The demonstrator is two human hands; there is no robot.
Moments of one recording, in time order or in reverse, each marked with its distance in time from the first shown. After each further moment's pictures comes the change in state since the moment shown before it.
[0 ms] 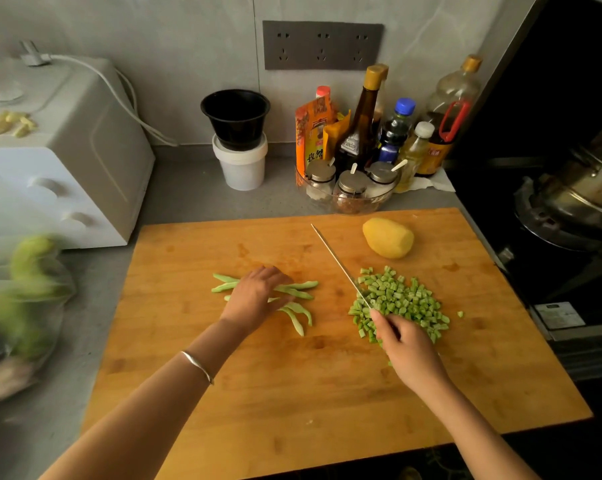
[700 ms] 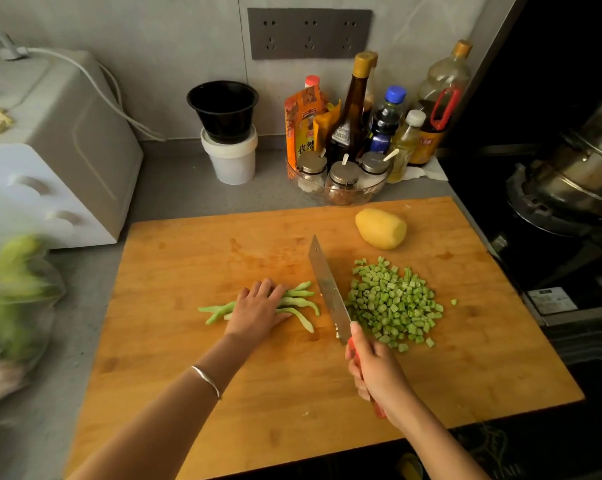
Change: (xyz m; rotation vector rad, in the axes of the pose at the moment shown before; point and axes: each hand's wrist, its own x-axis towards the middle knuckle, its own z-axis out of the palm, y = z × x) left_hand -0.016 0.024 0.027 0.259 -0.321 -0.204; right_hand -0.029 -0.003 0.041 0.493 -0.183 0.341
